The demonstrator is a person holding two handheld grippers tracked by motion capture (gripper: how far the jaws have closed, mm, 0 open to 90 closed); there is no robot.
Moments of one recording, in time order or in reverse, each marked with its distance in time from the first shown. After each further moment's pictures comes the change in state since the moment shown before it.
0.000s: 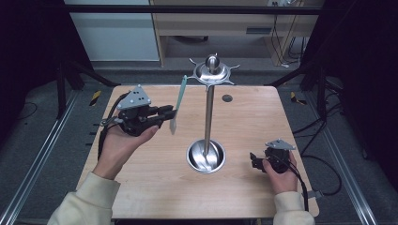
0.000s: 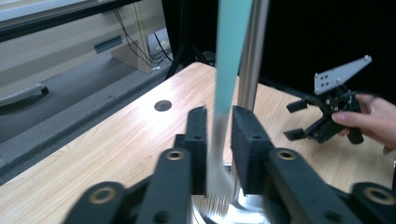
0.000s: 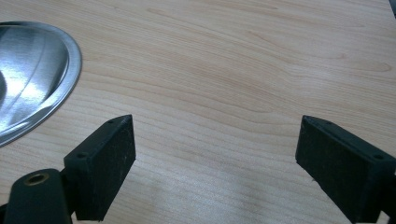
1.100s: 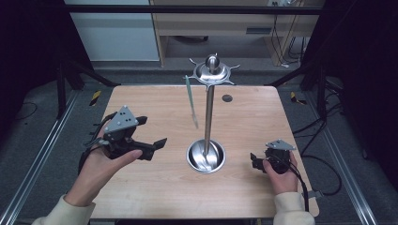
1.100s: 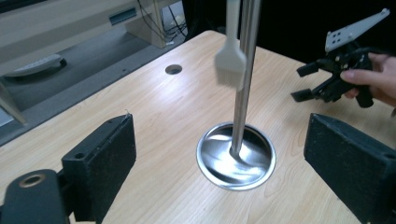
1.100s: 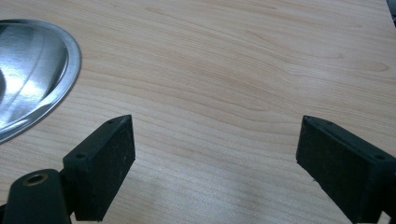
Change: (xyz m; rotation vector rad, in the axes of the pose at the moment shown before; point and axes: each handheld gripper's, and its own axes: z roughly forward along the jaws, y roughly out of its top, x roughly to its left) left arm -0.020 -0.040 -0.033 0.107 0.077 -0.005; right arm 0.000 -0.001 -0.001 0.001 -0.007 -0.010
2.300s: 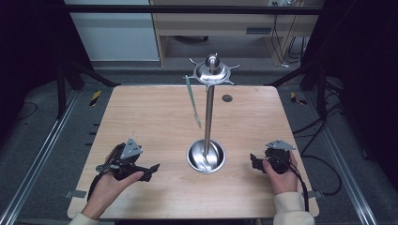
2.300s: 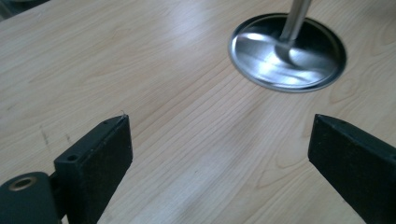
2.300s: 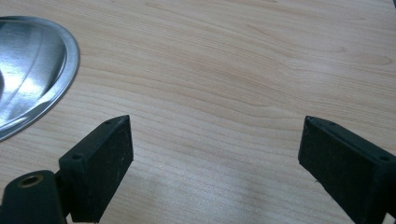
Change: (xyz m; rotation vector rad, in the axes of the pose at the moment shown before) left arm 0.018 -0.128 0.056 0.209 0.085 -0.055; right arm 0.000 0.000 0.001 0.016 0.005 0.012
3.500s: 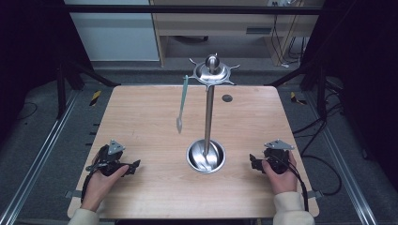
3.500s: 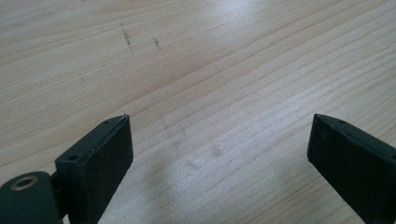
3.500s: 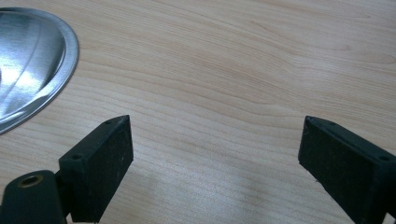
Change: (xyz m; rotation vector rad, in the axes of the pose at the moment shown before) left arm 0.067 -0.066 0.031 0.090 0.163 -0.159; right arm 0.001 -0.001 0.002 0.014 -0.003 -0.021
